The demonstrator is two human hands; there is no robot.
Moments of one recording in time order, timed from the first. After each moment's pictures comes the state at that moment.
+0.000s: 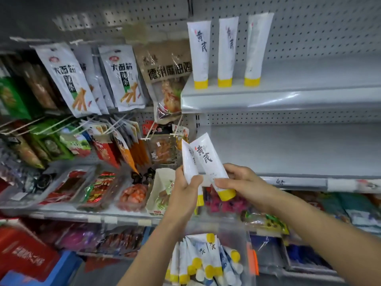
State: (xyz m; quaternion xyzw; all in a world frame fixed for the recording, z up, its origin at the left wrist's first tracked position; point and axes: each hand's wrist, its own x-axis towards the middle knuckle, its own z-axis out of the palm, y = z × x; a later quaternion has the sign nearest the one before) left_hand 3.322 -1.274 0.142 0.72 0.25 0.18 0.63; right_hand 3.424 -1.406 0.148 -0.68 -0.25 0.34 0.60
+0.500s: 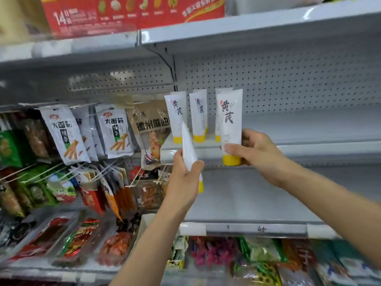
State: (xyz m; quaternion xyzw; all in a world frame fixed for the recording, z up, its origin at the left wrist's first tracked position) left_hand 3.393 -1.310 0.256 0.75 0.13 0.29 0.58; right_hand 3.496 -1.456 0.298 -0.69 -0.31 0.09 0.65
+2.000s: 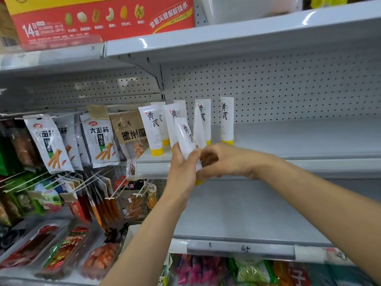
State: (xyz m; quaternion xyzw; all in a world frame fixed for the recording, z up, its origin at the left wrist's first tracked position) left_hand 3.479 -1.356 0.280 0.68 0.12 0.35 0.64; right_hand 3.554 -1.461 0.323 -0.77 -0.47 0.17 0.38
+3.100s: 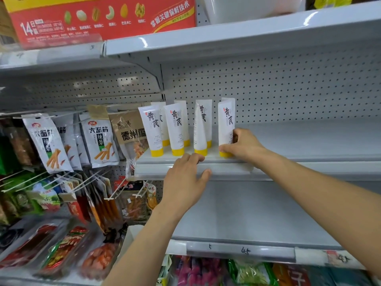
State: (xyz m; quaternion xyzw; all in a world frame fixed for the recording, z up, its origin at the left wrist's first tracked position) left_hand 3.479 -1.340 0.265 0.93 0.12 0.30 0.17; right_hand 3.631 -1.456 0.310 -0.84 -0.28 -0.03 0.46
